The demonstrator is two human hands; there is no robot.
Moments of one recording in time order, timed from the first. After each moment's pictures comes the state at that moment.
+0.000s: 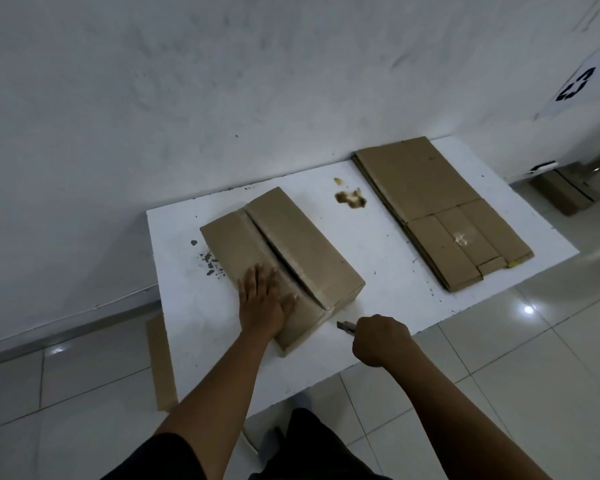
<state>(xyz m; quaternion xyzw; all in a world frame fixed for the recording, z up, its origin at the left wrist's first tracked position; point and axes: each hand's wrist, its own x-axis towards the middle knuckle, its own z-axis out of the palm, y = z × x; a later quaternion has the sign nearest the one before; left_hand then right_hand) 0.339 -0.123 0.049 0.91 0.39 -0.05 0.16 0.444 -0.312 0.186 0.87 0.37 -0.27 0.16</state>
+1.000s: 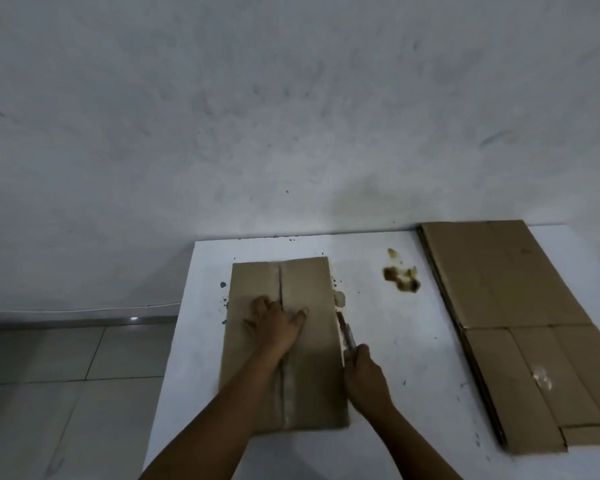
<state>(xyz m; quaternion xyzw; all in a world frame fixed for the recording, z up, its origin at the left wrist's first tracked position) 0.442 -0.058 0.090 0.72 0.63 0.03 0.29 0.559 -0.212 0.092 0.85 0.32 -0.35 -0.22</state>
